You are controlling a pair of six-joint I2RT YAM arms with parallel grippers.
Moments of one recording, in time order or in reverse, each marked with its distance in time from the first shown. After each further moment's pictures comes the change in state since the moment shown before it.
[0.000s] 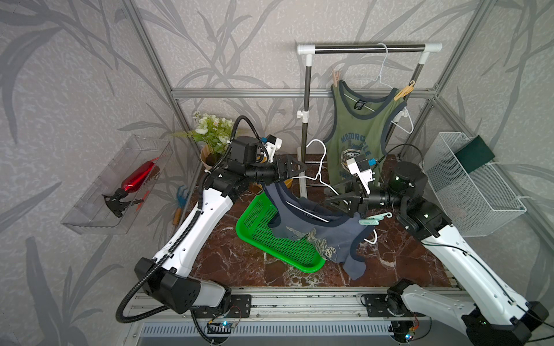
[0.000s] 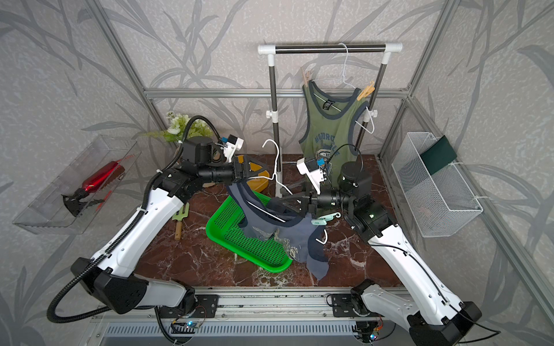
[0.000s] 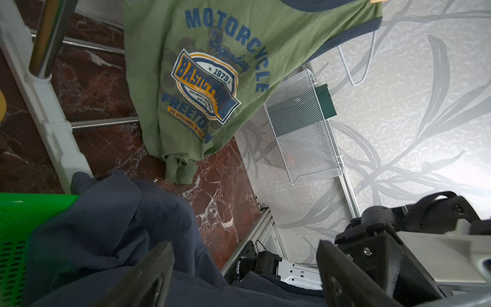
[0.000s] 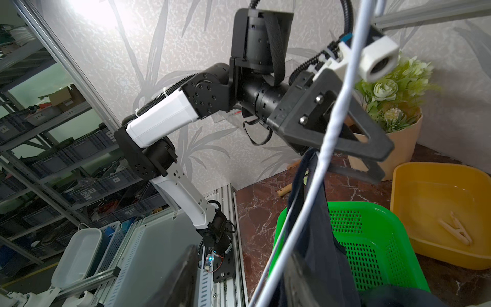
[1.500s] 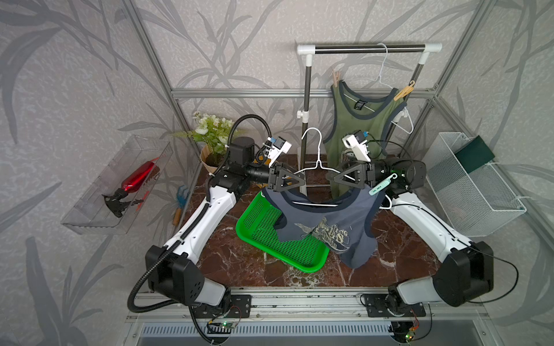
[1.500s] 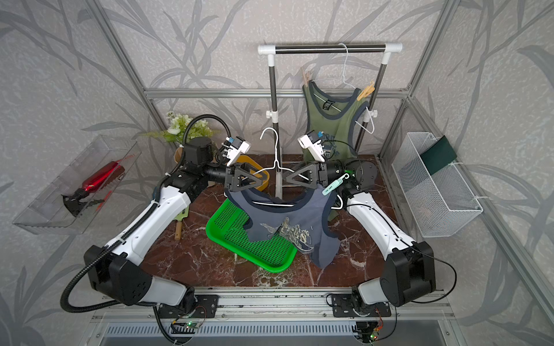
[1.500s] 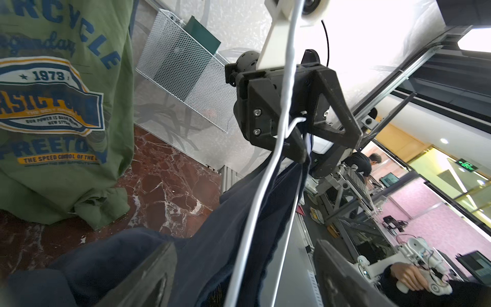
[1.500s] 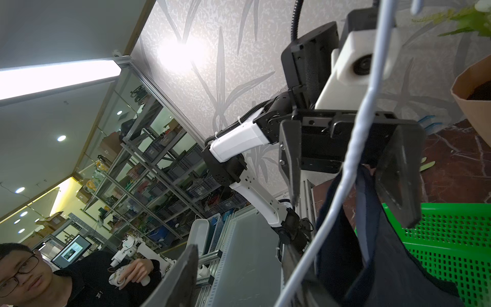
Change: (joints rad) left arm 0.076 0.030 -0.105 0.323 0.628 0.359; right arm -0.195 0.376 0.003 1.333 -0.512 1.278
